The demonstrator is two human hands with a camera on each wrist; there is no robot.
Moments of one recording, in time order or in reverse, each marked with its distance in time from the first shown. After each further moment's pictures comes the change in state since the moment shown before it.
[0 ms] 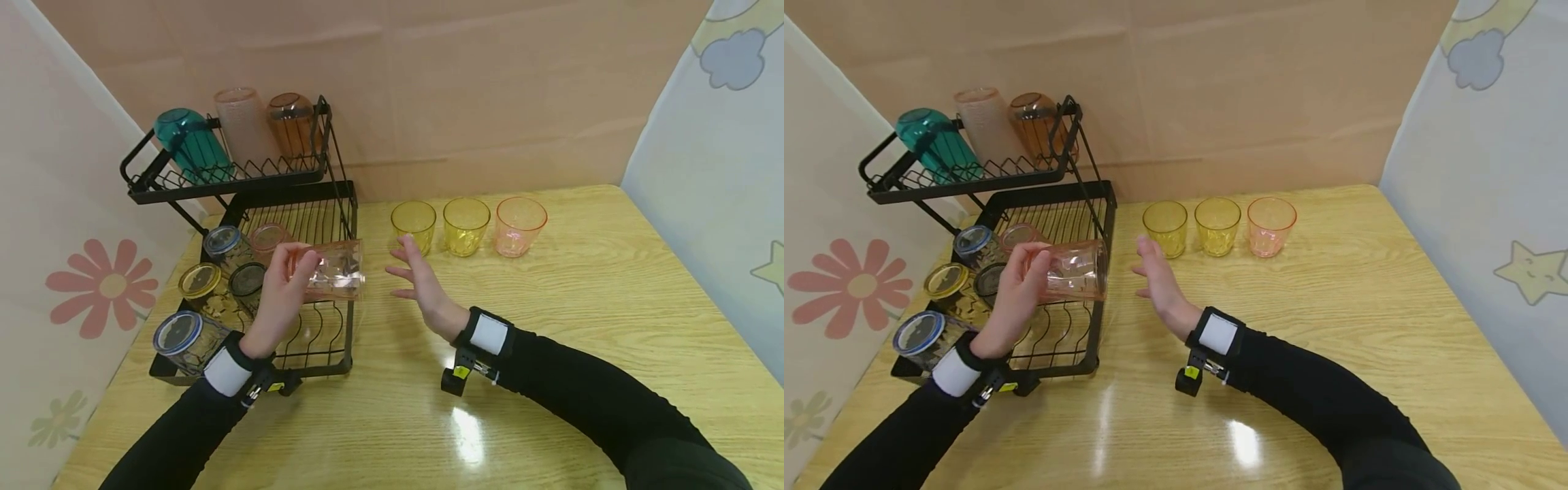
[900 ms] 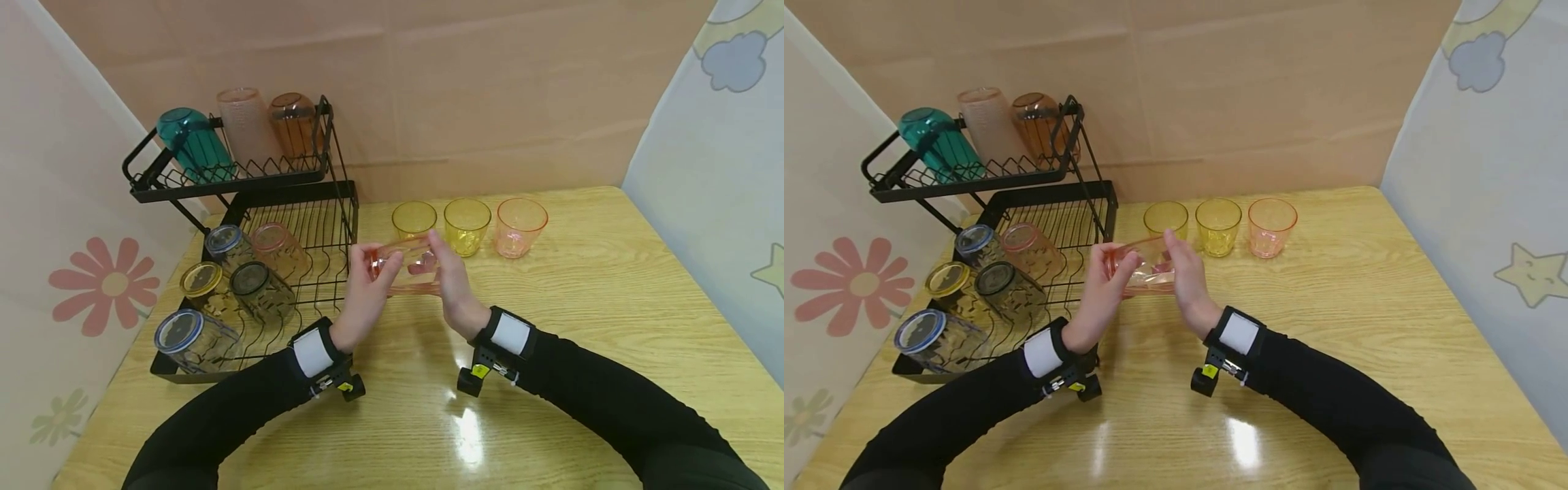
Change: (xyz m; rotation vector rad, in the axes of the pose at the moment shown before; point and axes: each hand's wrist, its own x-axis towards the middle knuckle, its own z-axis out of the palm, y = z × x) left_hand 0.006 0.005 0.103 -0.242 -0.045 -0.053; right_hand -0.005 -0.005 -0.021 0.019 0.235 -0.092
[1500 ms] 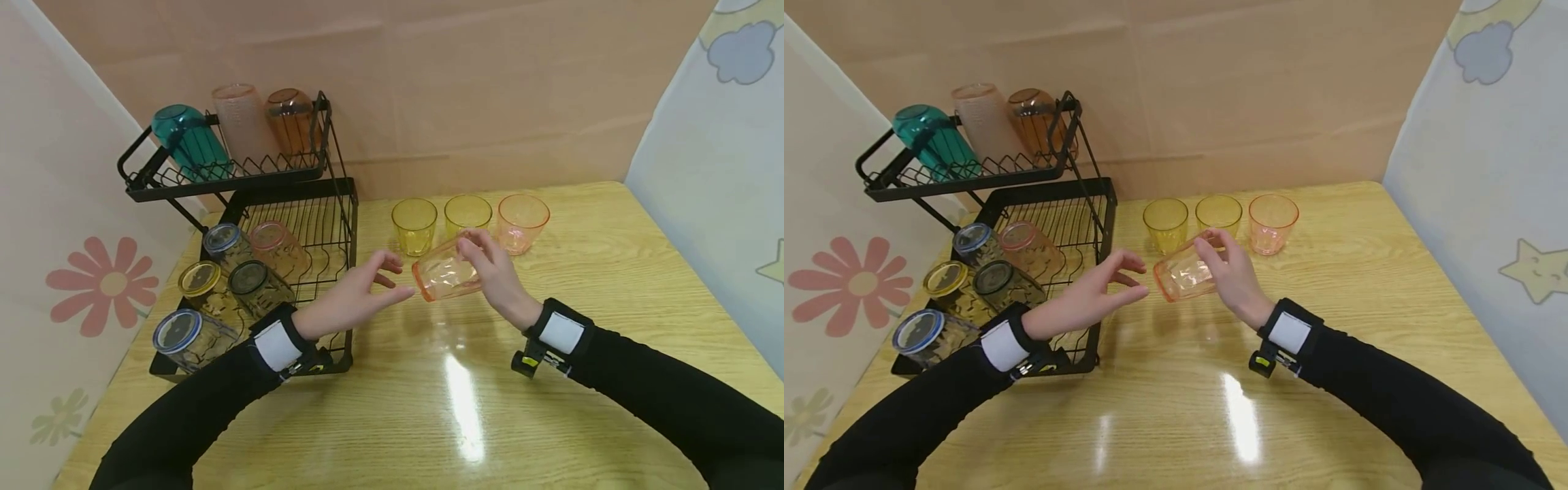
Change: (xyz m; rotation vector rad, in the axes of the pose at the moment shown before) left_hand 0.008 0.024 -0.034 0.642 -0.540 -0.076; right_hand 0.005 0.001 -0.072 -0.384 -0.094 -0.198
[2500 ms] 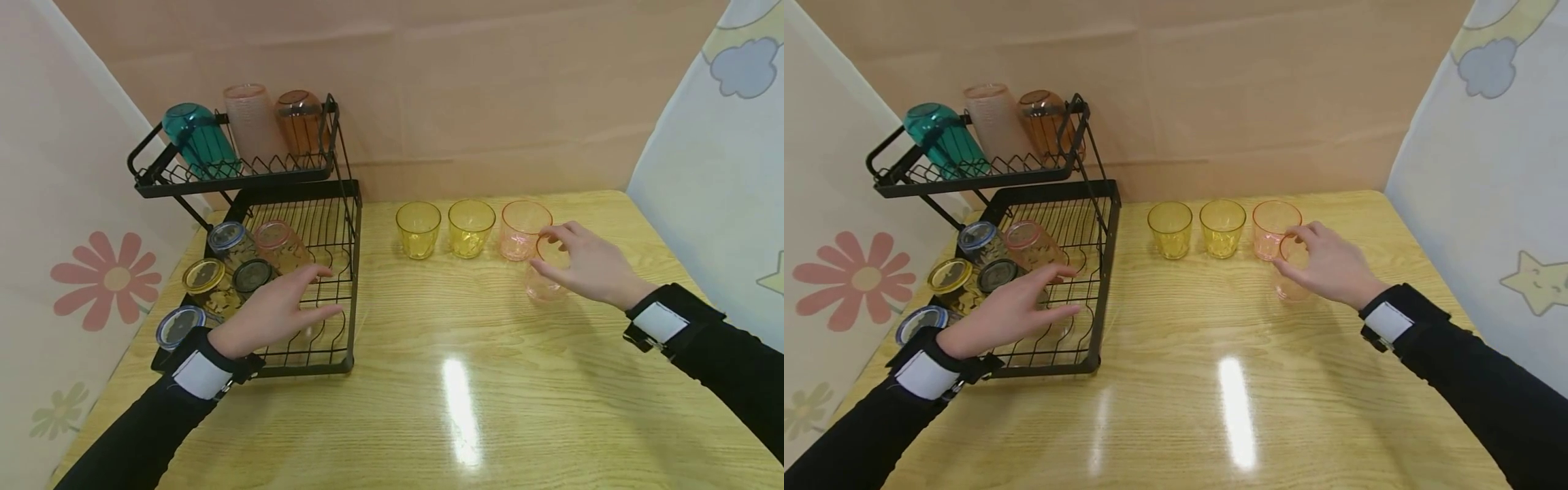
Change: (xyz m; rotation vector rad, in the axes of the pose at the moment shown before) left_hand -0.068 -0.043 -0.058 0.500 0.104 -0.034; right_hand 0.005 0.025 -0.130 -0.973 -0.149 -0.114
